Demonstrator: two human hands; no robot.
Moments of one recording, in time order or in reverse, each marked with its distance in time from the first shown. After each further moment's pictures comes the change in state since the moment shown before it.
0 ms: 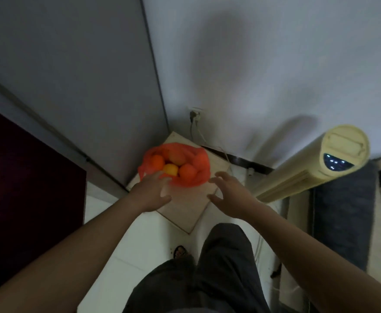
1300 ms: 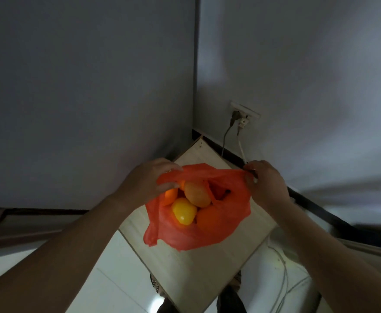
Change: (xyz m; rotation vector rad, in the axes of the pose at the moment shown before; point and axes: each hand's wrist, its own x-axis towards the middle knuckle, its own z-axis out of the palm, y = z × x) left_hand 0.240 -0.152 0.019 -0.286 0.317 0.092; right_hand 0.333 0.112 0.058 0.065 0.132 0.146
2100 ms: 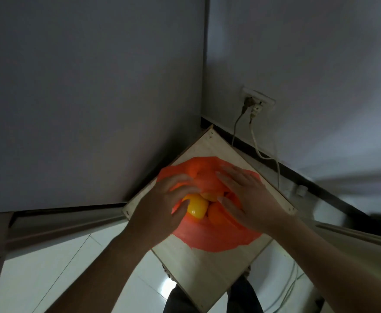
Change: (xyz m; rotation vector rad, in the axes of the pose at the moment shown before) left_hand -0.051 0.035 0.021 -0.066 0.171 0.006; right_hand -0.032 -0.027 0.027 -0.194 -0.339 -0.494
